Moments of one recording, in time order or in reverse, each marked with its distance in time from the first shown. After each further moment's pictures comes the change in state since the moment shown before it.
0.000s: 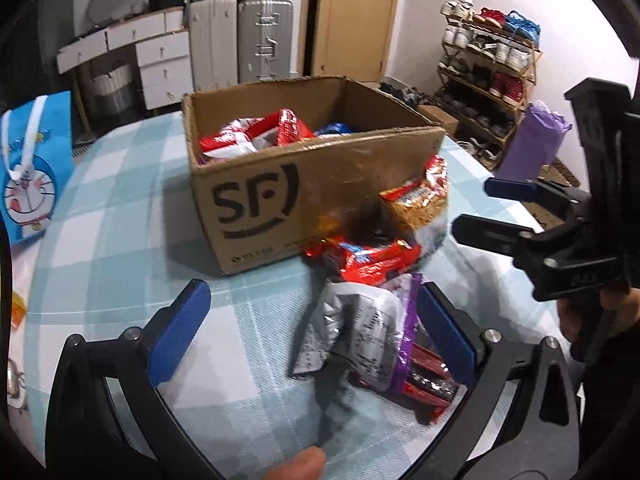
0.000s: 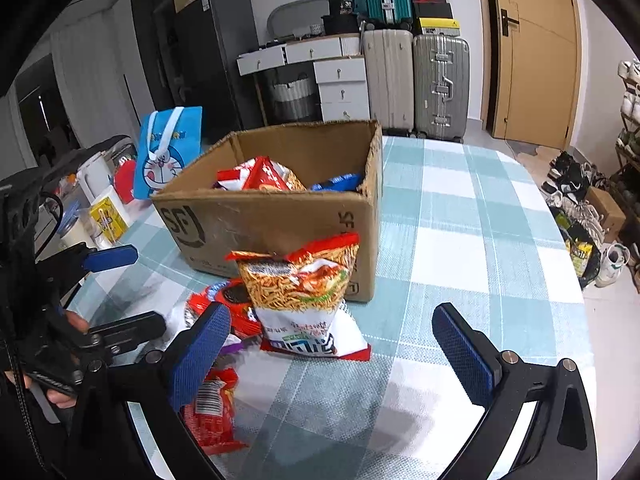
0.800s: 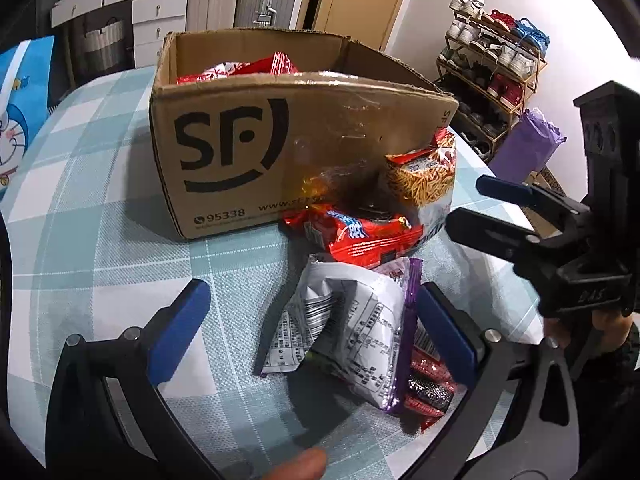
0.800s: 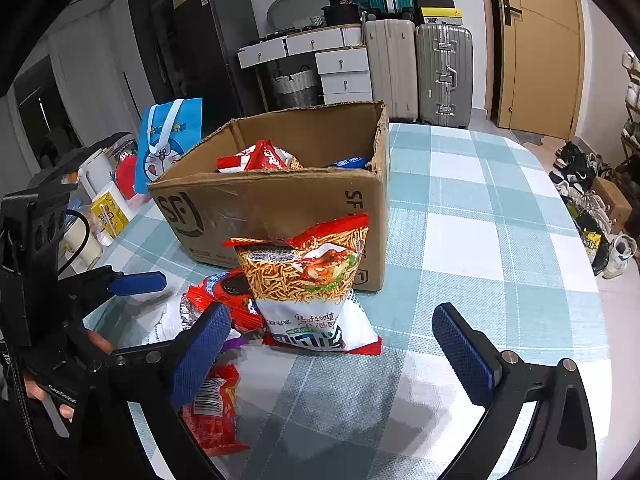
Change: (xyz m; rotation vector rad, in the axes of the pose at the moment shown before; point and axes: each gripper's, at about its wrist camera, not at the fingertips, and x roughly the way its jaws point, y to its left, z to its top) left arm 0.047 0.007 -0.012 -0.107 0.093 -0.085; right arm 0.018 -0.002 -0.006 0.015 0.027 0.023
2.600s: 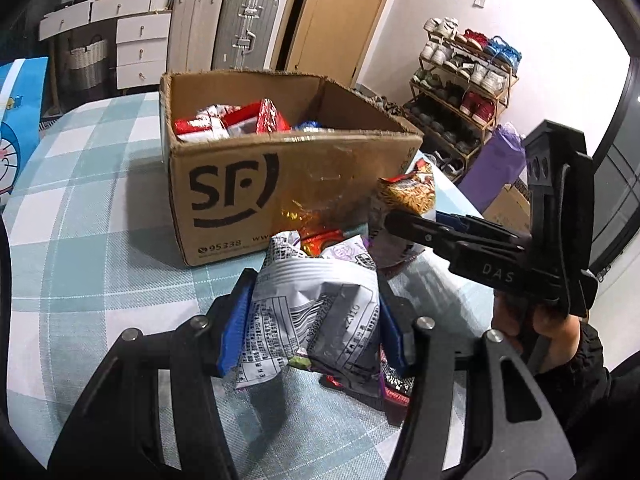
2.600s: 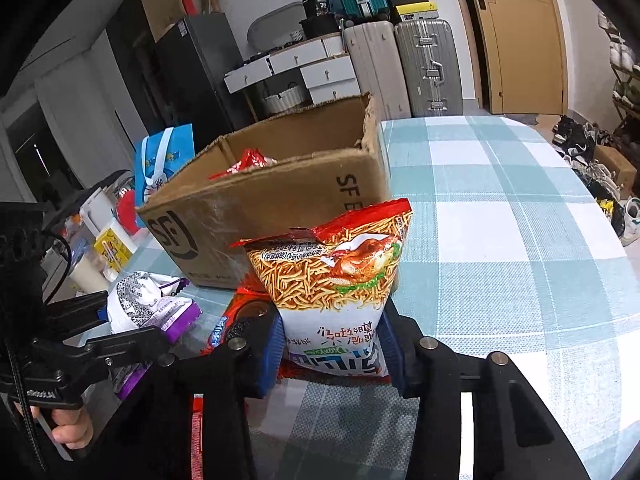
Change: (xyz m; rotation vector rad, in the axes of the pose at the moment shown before) left arm -0.040 0.007 0.007 0.031 -0.101 -0.090; right arm 0.019 -0.008 -0.009 0.130 -0.067 0.051
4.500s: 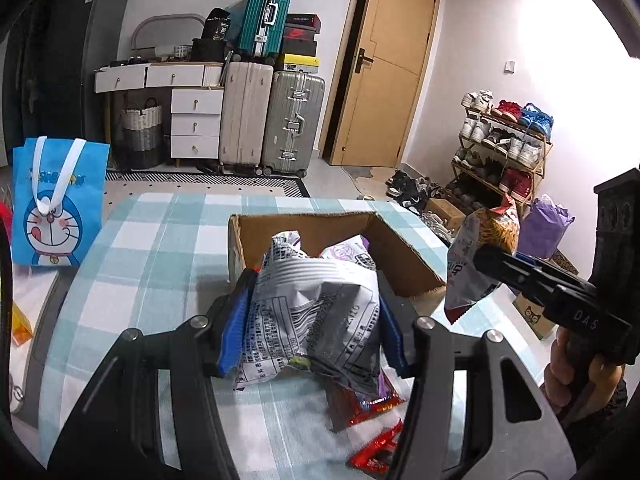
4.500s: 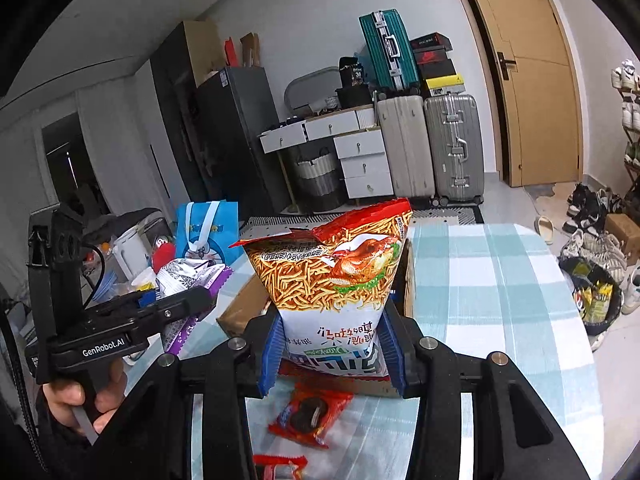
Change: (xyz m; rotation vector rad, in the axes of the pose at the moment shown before) left arm -0.106 -0.013 0.069 -0.045 -0.296 0.182; right arm -0.093 0.046 0.069 -0.094 -0.242 0.065
